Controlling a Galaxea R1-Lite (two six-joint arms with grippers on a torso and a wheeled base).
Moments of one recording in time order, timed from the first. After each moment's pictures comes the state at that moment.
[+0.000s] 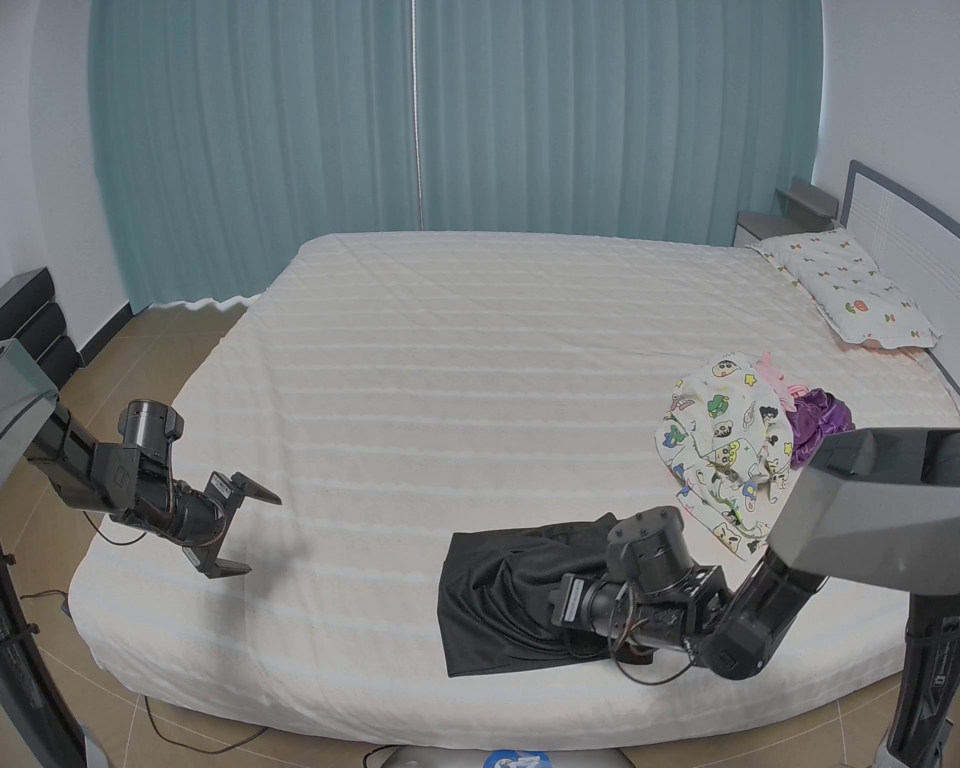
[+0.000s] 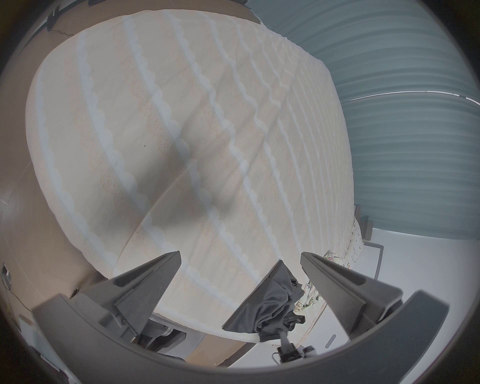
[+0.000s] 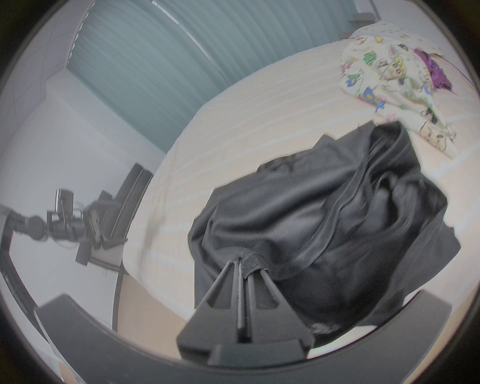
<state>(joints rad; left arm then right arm) 0.10 2.05 -0.95 -0.12 -0.47 -0.98 0.64 2.22 -0.70 -0.89 -0.05 0.75</state>
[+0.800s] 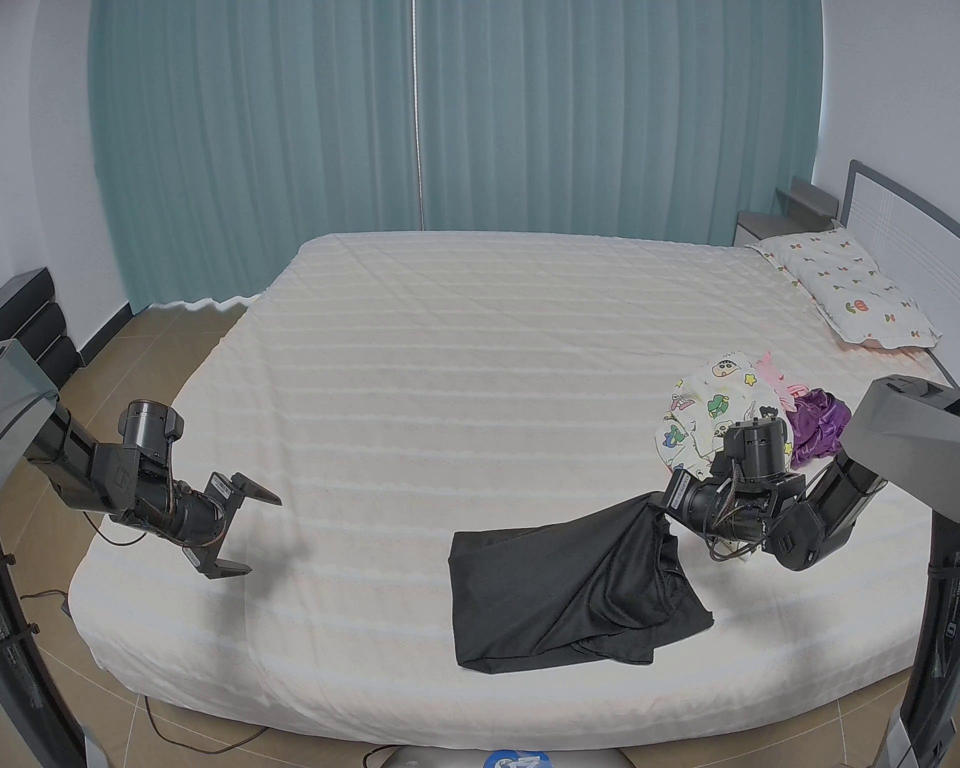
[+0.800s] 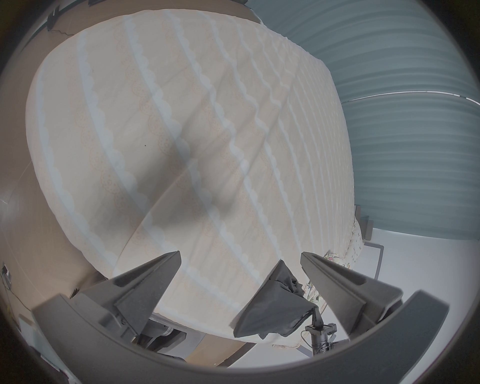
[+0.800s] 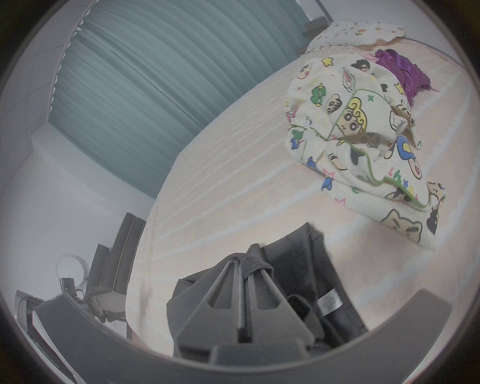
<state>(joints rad) 0.10 2.05 -0.95 -0.12 -0.47 -0.98 0.23 2.26 -0.88 -0.82 0.15 0.70</state>
